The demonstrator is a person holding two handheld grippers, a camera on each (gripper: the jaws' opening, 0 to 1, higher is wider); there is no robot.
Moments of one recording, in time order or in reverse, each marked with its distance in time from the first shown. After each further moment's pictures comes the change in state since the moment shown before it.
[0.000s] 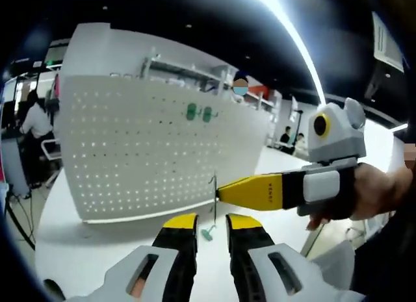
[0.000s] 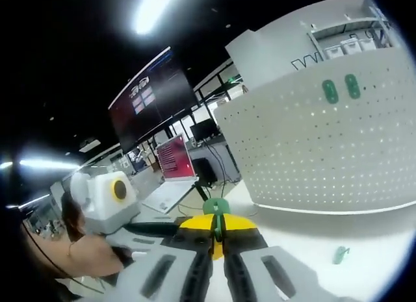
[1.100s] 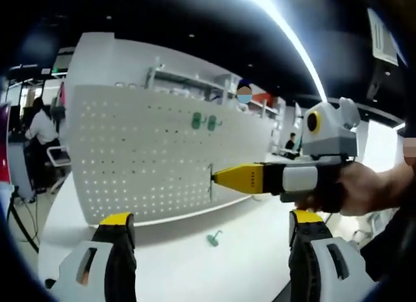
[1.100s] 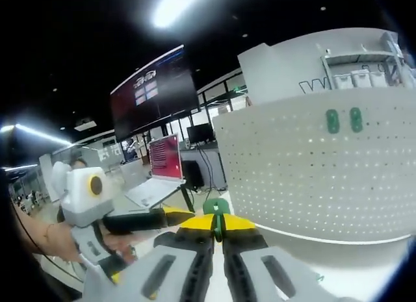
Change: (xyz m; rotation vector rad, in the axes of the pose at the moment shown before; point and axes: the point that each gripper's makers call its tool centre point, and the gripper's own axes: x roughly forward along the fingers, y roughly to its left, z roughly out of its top) left arm -0.008 0.003 0.005 0.029 -0.066 0.033; right arm 0.006 -0.019 0.014 -0.178 -0.047 -0.063
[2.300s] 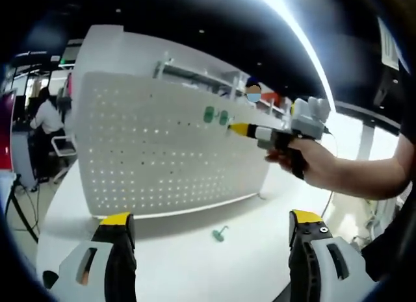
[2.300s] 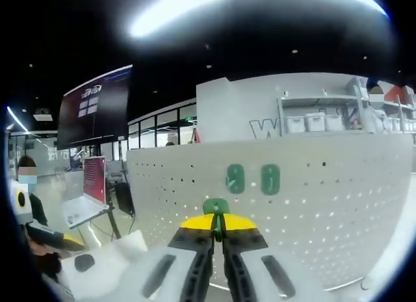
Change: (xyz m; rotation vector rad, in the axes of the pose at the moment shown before) left arm 0.001 0.020 -0.011 -0.048 0.032 0.036; right arm -0.002 -0.167 0.077 -0.133 -0.214 -0.394
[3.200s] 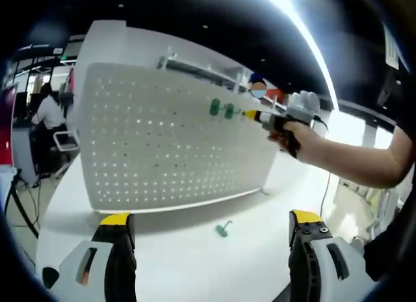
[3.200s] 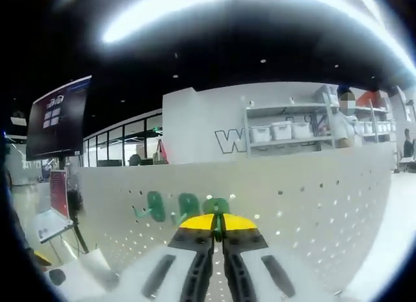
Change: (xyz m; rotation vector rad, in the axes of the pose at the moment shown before) left arm 0.002 0.009 -0.008 -0.018 0.023 0.012; right arm 0.019 -0.092 0.029 0.019 -0.072 -0.213
